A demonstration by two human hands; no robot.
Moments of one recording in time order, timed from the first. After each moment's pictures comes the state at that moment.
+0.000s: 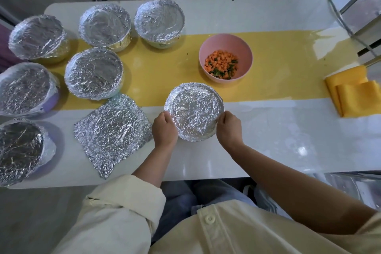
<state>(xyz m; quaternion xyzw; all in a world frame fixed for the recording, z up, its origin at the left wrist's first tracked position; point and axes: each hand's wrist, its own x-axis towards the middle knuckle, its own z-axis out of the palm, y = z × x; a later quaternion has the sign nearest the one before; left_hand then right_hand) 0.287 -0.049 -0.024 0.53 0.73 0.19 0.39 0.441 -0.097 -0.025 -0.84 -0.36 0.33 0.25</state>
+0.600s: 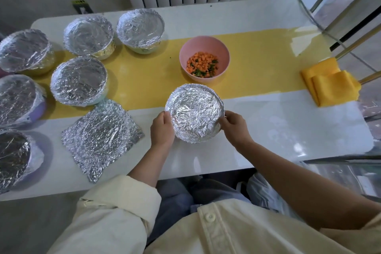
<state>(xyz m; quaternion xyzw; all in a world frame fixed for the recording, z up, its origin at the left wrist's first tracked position) 0.309 -0.068 -0.015 0.53 0.67 0.21 0.47 0.494 -0.135 -0.030 -0.77 -0.32 0.42 0.36</state>
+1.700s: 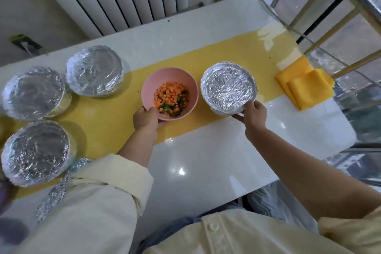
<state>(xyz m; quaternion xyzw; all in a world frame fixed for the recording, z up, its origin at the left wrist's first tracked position) 0.411 0.081 -0.012 0.34 0.70 0.21 0.59 0.626 -0.072 -0.039 -0.75 0.08 0.31 0.58</state>
